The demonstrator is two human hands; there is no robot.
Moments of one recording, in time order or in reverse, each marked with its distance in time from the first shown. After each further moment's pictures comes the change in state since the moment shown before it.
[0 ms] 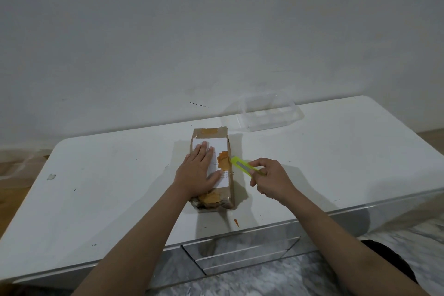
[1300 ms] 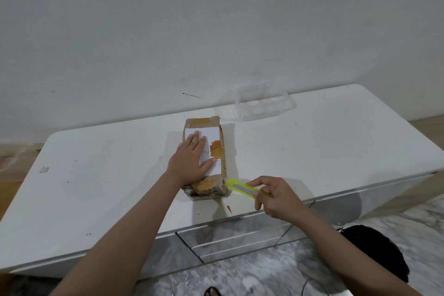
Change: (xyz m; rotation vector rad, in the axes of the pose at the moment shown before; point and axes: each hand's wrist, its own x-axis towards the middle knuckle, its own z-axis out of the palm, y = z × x) left_hand 0.000 0.002 -0.002 -0.010 -0.012 -0.022; right_hand -0.060 0.038 -0.011 0.068 -0.173 -0.042
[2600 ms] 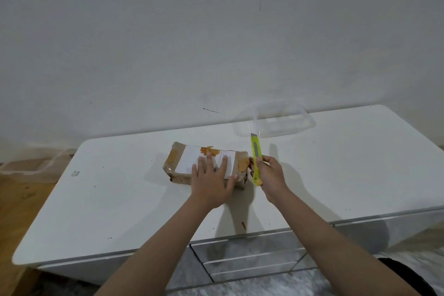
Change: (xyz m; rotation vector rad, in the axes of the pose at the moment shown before) left_hand -0.027 0.041 -0.005 0.160 -0.008 -0.206; right_hand 0.107 -0.022 0.030 0.559 0.348 0.112
